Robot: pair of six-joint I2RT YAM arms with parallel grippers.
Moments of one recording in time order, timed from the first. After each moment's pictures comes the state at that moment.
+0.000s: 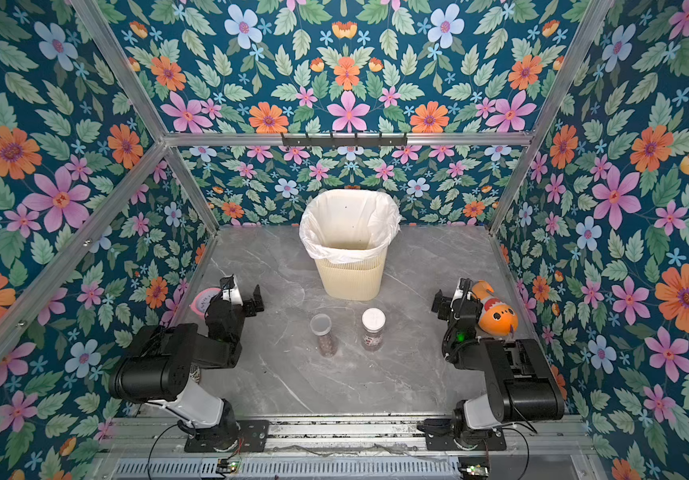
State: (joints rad) left arm -0.01 1.60 0.29 1.11 -0.13 -0.01; right arm 0.02 1.46 0.29 0.84 0.22 0.12
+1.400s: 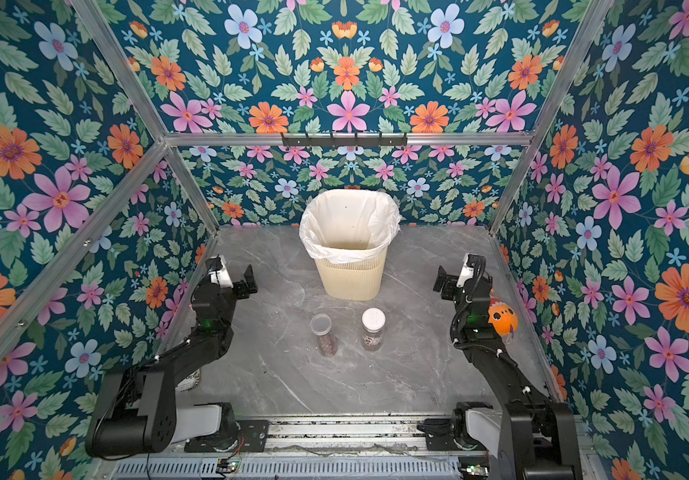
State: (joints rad) left arm -0.03 1.25 0.52 0.60 -0.08 -0.13; right arm 0.01 1.08 0.64 0.17 -0.03 0.21
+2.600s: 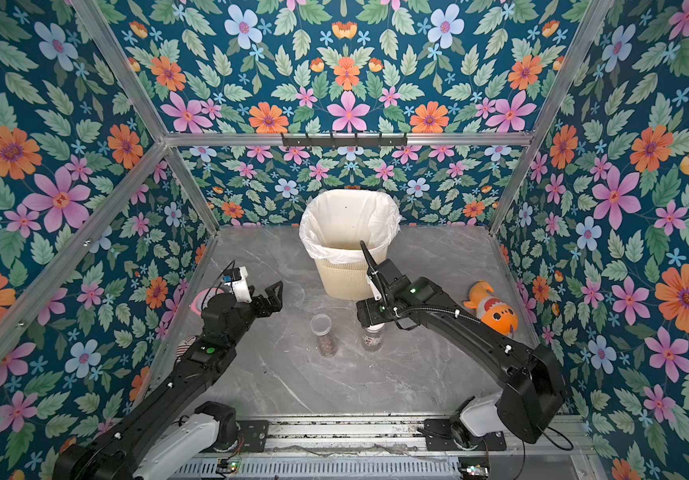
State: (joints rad) left arm -0.32 0.90 0.46 0.17 -0.06 -0.39; right arm 0.69 1.44 1.23 -0.85 -0.06 0.38
